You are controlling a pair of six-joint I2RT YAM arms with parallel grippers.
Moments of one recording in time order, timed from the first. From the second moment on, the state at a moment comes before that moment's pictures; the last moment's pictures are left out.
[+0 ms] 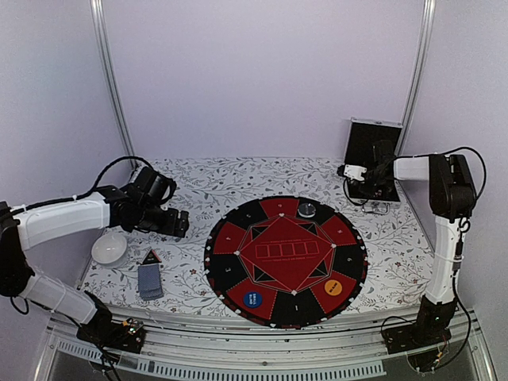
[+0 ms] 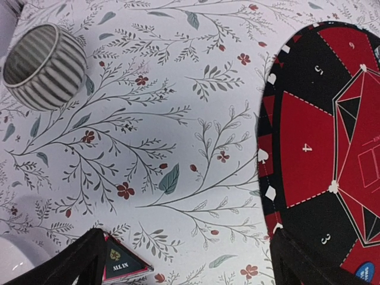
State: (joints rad) left arm -0.57 1.34 0.88 -0.50 -0.25 -0.32; right arm 0.08 2.17 1.53 -0.19 -0.19 -1.23
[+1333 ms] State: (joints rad) left arm -0.95 1.43 0.78 0.39 -0.05 0.48; right arm 0.67 1.72 1.35 -0.28 -0.91 0.33
